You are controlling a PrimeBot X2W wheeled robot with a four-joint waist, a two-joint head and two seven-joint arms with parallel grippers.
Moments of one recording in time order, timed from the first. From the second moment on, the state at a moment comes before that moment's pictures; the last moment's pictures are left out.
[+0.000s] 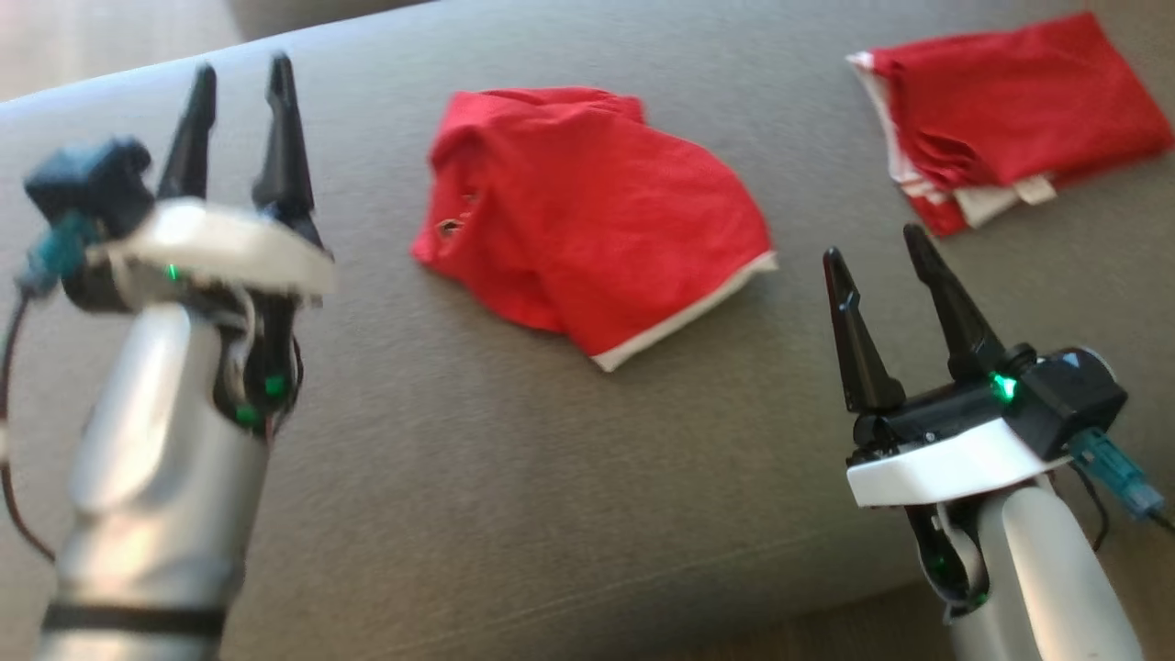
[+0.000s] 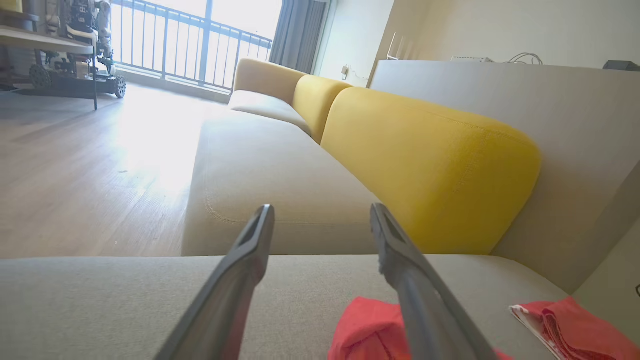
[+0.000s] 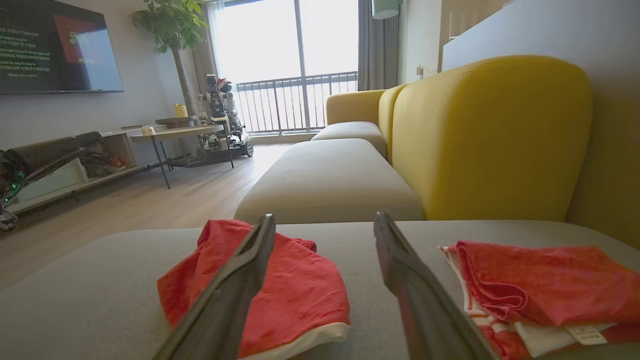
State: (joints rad) left arm -0.59 0.21 -0.28 0.41 -0.55 0.04 -0.23; right arm -0.17 -0.05 0.10 0.02 0.16 0.13 -0.26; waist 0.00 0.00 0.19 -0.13
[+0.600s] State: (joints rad) left arm -0.15 0.06 -0.28 0.16 -0.43 0.01 -0.25; right arm -0.09 -0.05 0.02 0.16 0.15 0.13 -0.26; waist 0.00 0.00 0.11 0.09
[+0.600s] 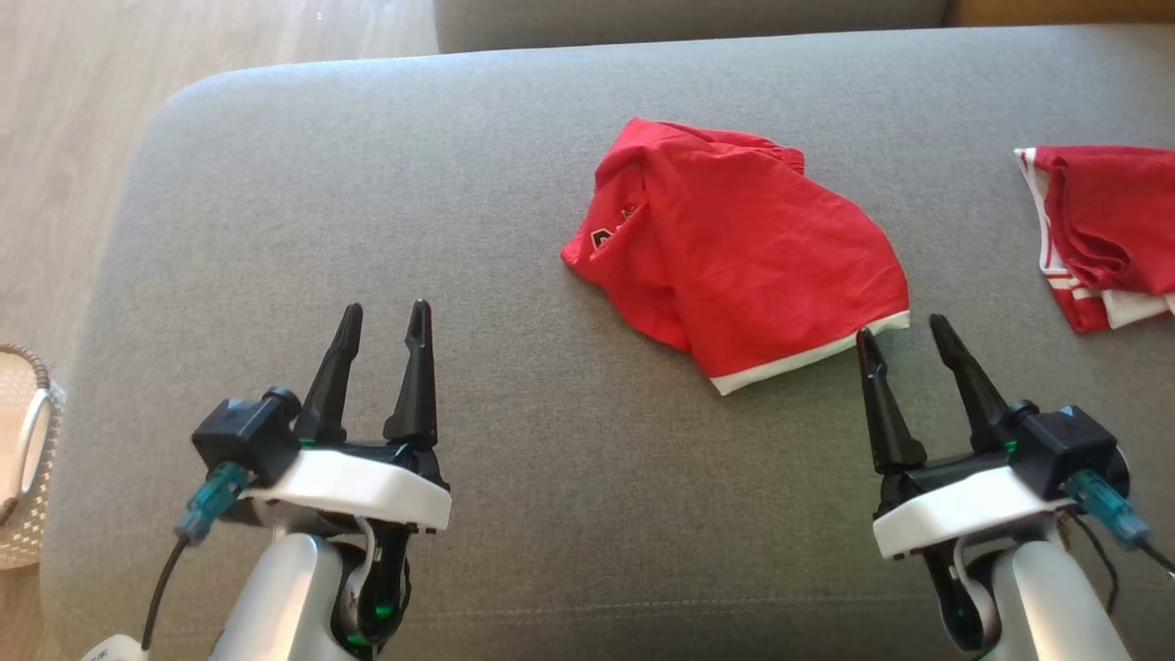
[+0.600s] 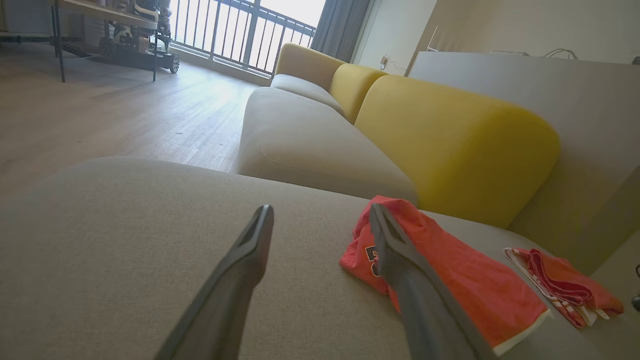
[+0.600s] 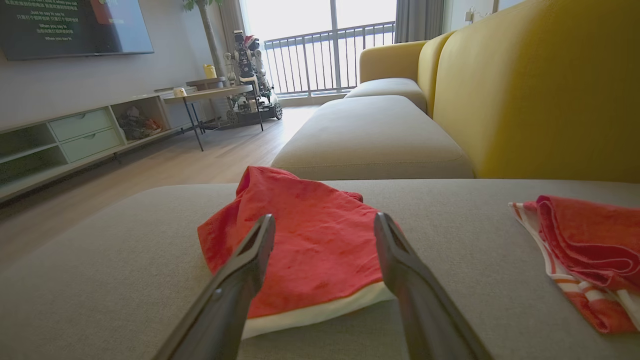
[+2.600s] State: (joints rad) left arm -0.18 0.05 -0.46 0.20 -0.54 0.05 -0.25; right arm -0.63 -0.06 -0.06 0.88 -0.17 0.13 -0.25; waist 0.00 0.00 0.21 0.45
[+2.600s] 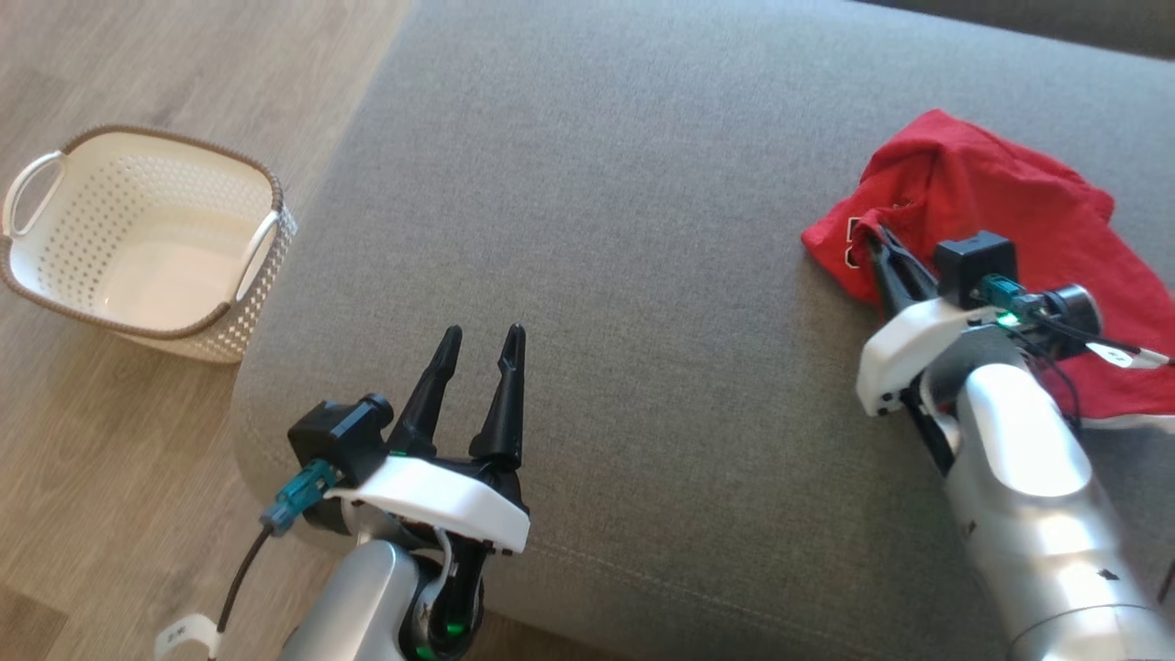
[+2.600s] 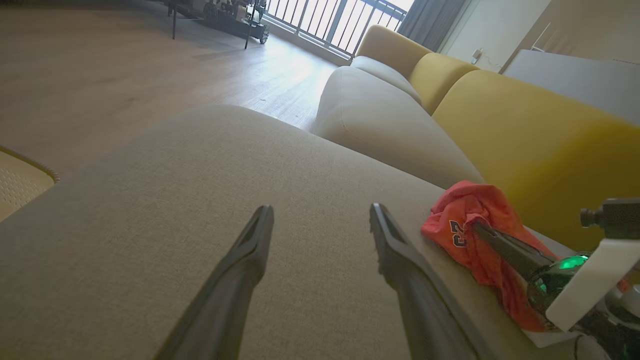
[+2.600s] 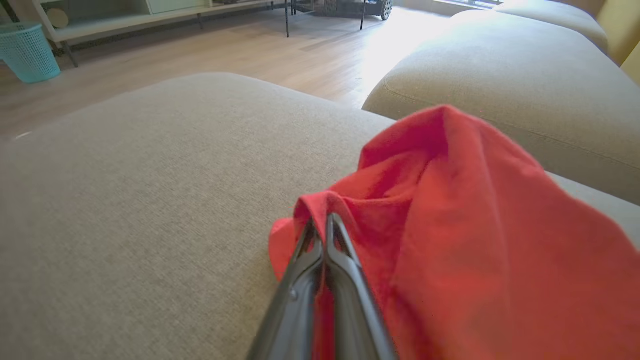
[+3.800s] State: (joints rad) left arm -0.06 0.05 -0.42 0.25 -0.47 0.03 -0.25; right arm -0.42 -0.16 -0.41 0.86 0.14 0.13 -0.14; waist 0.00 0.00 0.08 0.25
